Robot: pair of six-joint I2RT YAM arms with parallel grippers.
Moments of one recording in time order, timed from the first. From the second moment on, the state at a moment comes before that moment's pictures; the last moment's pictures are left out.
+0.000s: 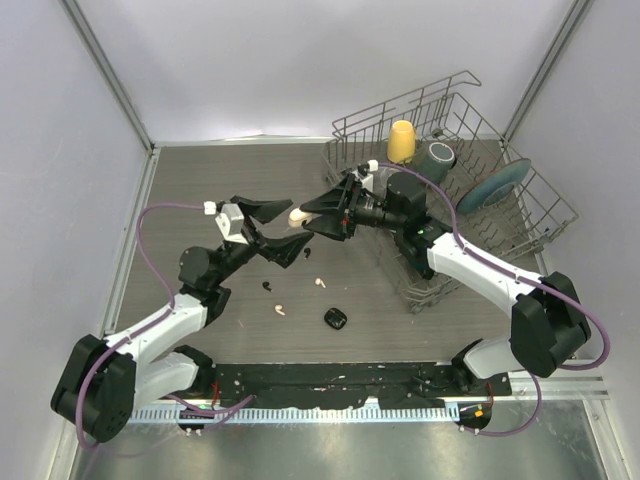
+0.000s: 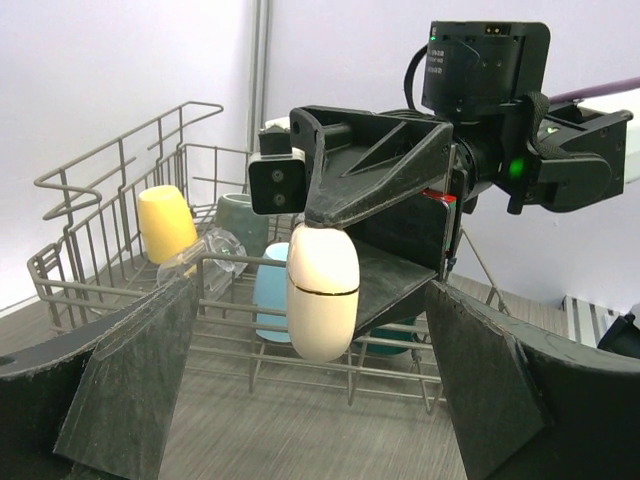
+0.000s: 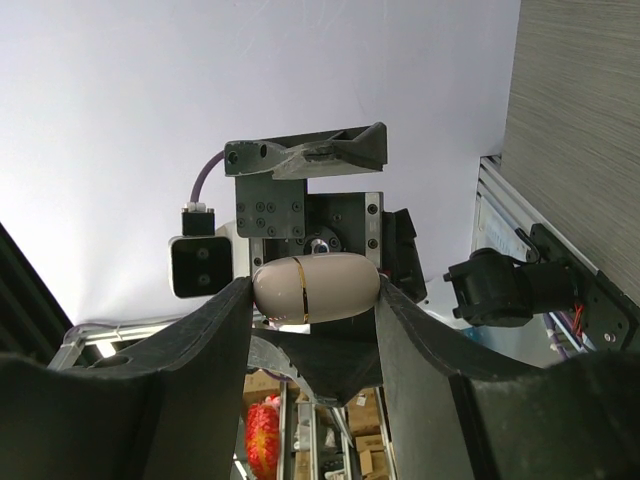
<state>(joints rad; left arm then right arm) -0.48 1.07 0.43 1.10 0.50 -0.34 0.61 1.42 0.99 0.36 -0.68 1.60</state>
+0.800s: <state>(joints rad) -0.48 1.18 0.41 1.25 0.51 -0.40 0.61 1.42 0.98 0.38 -0.69 1.62</state>
